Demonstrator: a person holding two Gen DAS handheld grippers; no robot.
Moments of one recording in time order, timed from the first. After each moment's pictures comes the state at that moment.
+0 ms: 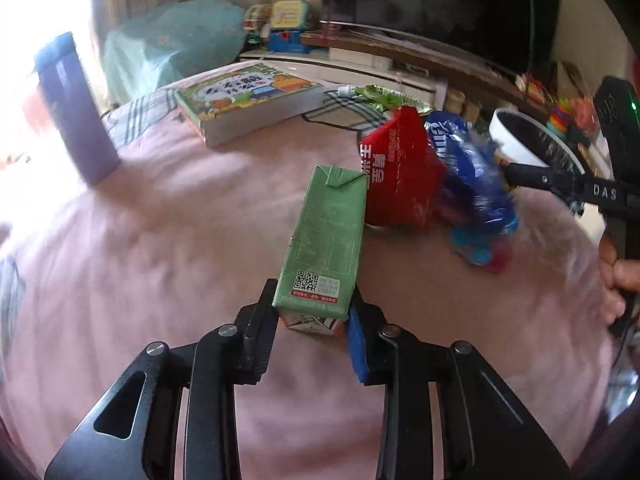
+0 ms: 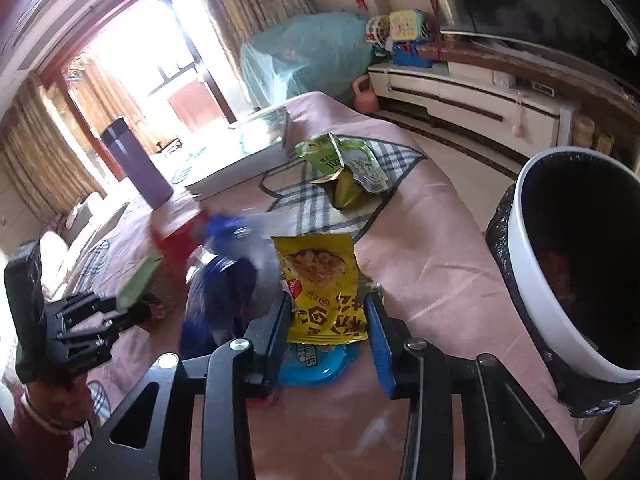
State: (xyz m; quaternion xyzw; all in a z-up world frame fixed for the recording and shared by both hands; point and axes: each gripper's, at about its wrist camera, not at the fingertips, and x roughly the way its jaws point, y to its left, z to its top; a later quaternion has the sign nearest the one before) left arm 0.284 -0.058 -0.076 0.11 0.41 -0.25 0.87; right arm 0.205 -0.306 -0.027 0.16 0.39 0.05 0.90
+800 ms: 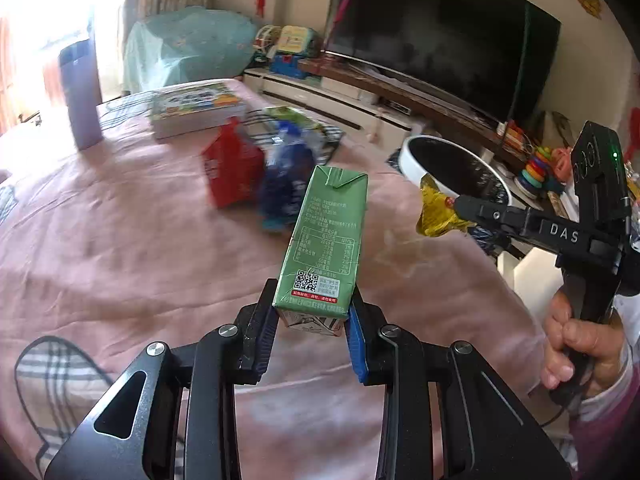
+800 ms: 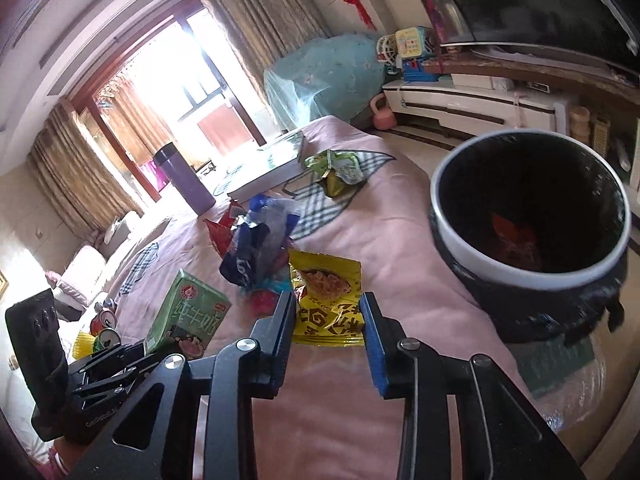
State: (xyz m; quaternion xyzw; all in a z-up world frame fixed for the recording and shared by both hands) left arm 0.159 -0.141 -0.050 0.03 0.39 -0.25 0.89; right arm 0.110 -0.361 -0.013 0.22 0.35 0.08 0.91
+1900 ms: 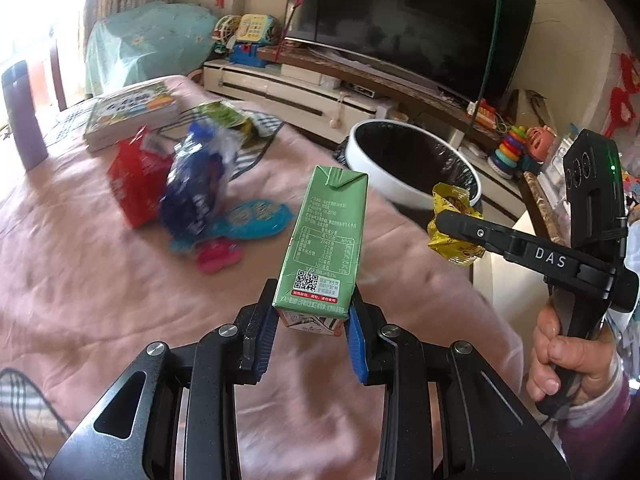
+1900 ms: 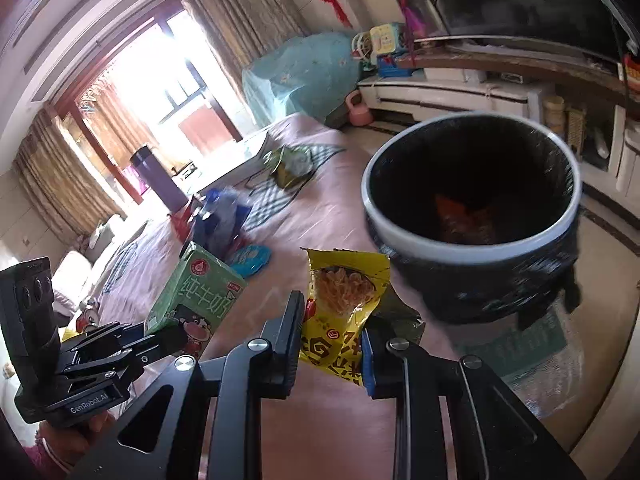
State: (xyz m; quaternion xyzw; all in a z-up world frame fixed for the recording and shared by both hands) left arm 0.170 -0.202 -0.052 0.05 0.40 -0.31 0.86; right arm 0.094 -0.401 -0.022 0.22 0.36 0.05 0.91
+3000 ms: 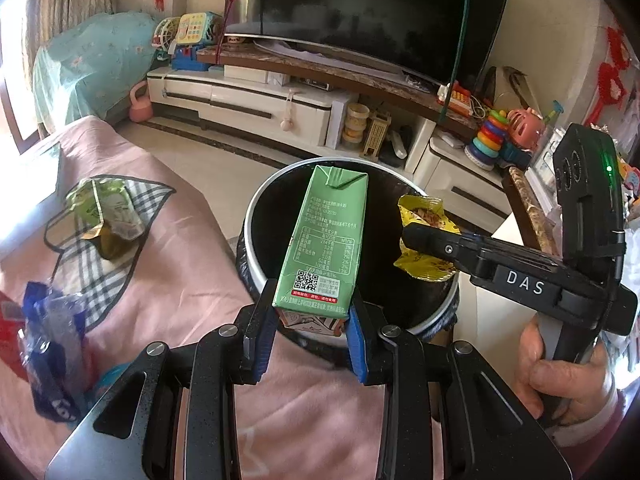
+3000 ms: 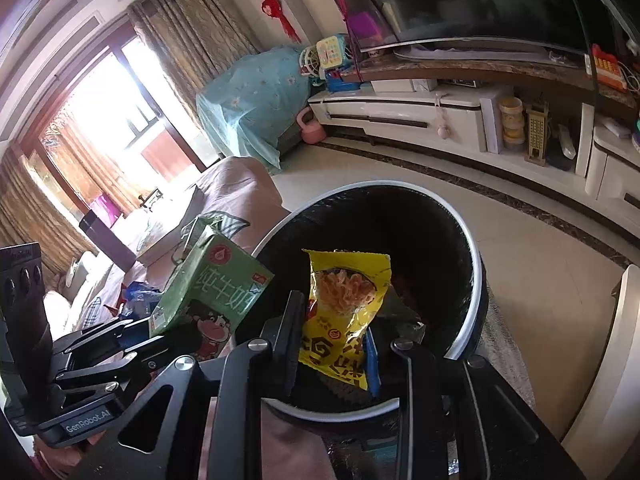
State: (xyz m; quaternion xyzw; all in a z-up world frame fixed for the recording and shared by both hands) left arm 0.246 -0.360 -0.031 0.09 0.41 -0.36 0.83; right arm 0.148 -0.512 -0.015 0.24 0.37 -0.01 0.90
